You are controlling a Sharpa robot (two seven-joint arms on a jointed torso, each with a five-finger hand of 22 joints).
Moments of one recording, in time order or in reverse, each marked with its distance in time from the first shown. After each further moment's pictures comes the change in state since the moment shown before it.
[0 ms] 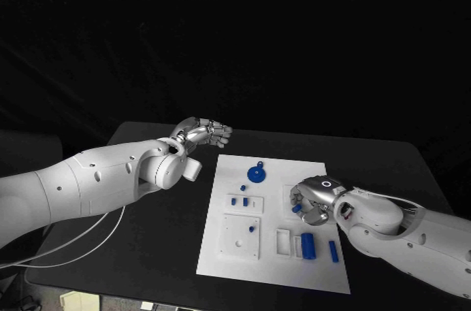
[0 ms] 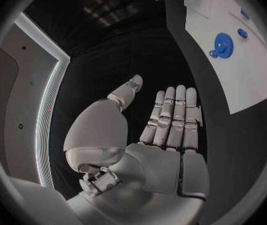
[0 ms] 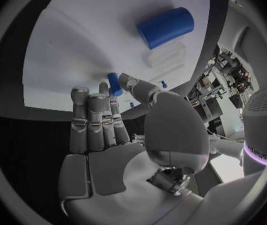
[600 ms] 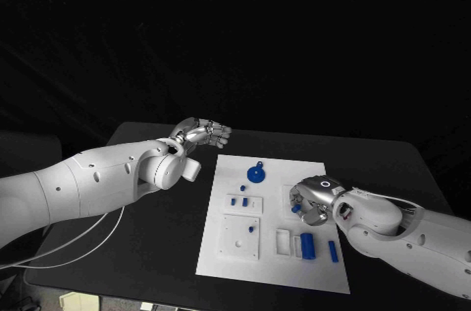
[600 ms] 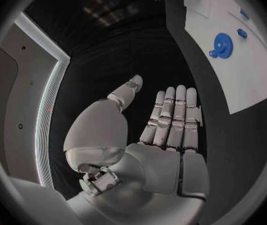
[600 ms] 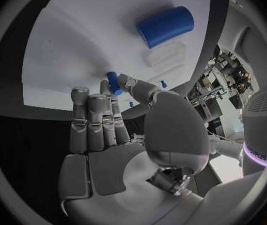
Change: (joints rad) left arm 0.000 0.000 0.000 -0.001 0.000 0.002 -0.003; left_hand 0.000 0.000 0.000 0.005 0.000 -0.004 0.004 0.000 -0.001 0.000 0.000 0.000 -0.003 0.000 0.000 -0.004 0.002 -0.008 0.000 0.000 -0.004 0.001; right arm -0.001 0.000 0.000 0.009 -0.007 -0.005 -0.005; right_hand 0.016 0.008 0.033 0.014 0.000 0.039 -0.014 0.011 -0.002 0.057 0.007 0.000 0.009 0.003 -0.013 0.006 -0.006 0.000 0.005 -0.002 0.006 0.000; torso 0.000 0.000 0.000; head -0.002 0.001
